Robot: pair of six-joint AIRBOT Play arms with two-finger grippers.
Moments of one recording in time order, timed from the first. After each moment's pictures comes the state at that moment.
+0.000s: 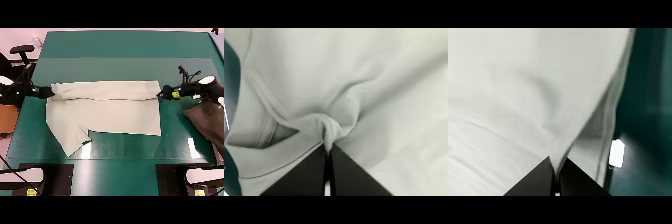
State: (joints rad) left arm 0.31 -1.43 1.07 0.92 -0.92 -0.91; right arm -0.18 -1.54 1.07 -0.73 1.03 1.09
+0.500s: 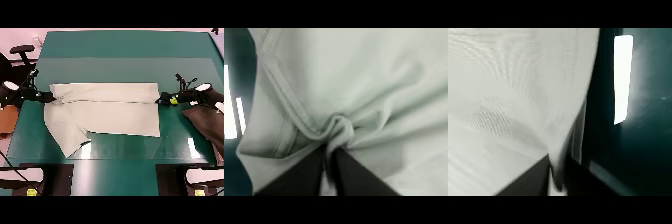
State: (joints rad) left arm 0.31 -1.48 1.03 0.97 -0.83 -0.90; right arm -0.18 -1.53 0.98 -0.72 1.00 1.05
